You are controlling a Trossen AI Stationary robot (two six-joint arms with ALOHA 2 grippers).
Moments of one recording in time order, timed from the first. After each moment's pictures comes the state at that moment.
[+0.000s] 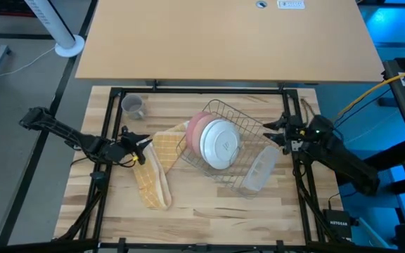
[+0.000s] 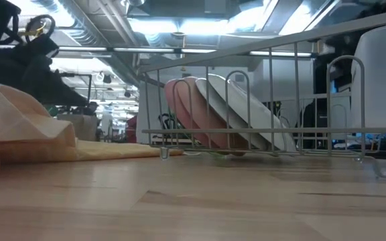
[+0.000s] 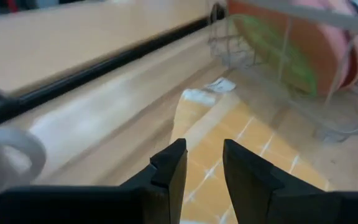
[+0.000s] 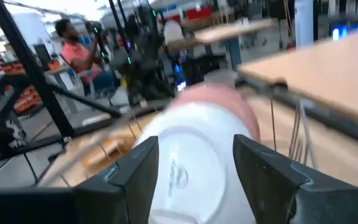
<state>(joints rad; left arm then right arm) -0.37 0.52 0.05 -0.05 -0.96 -0.43 -0.60 0.01 0.22 -0.22 -0.50 0.24</state>
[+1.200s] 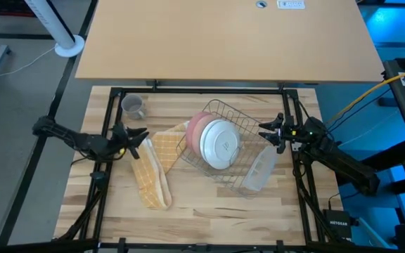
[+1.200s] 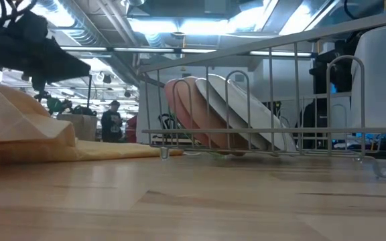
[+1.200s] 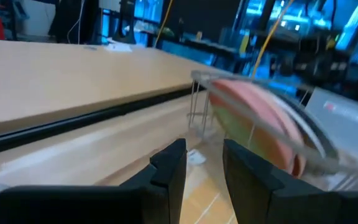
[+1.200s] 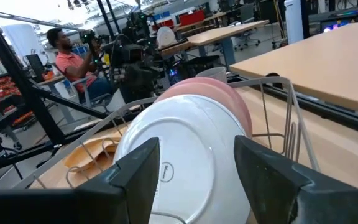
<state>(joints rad) -0.36 0.14 0.01 0.05 -0.95 -0.28 -0.60 0.01 0.07 -0.06 -0.46 0.28</state>
